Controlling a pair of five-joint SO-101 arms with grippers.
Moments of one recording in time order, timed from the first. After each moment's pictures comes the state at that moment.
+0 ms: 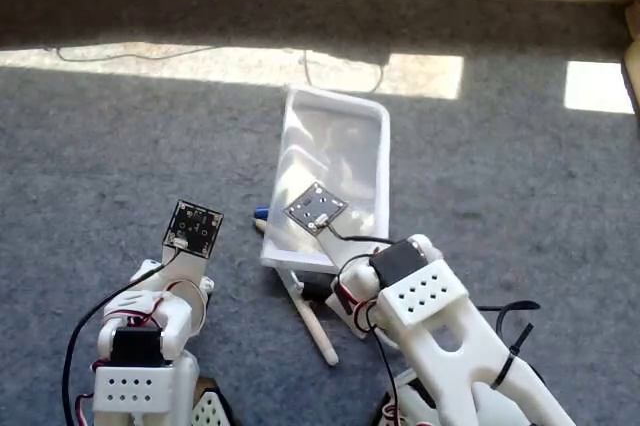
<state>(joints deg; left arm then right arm) -6.5 -97.1 96.0 66.7 -12.4 -32.8 -40.9 56.6 72.2 18.3</state>
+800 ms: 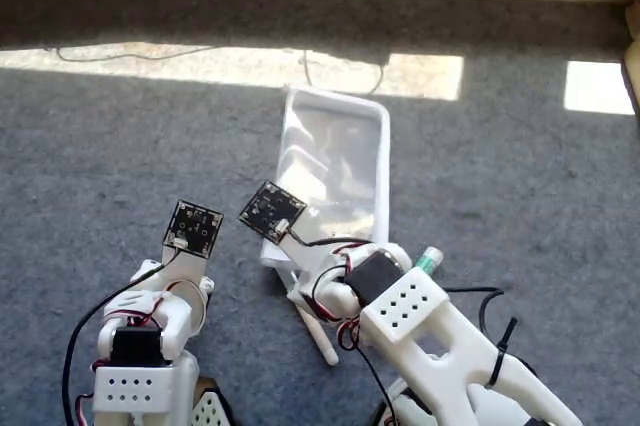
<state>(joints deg) -6.5 -97.1 96.0 66.7 -12.4 -42.8 -40.8 56.7 57.0 18.3</state>
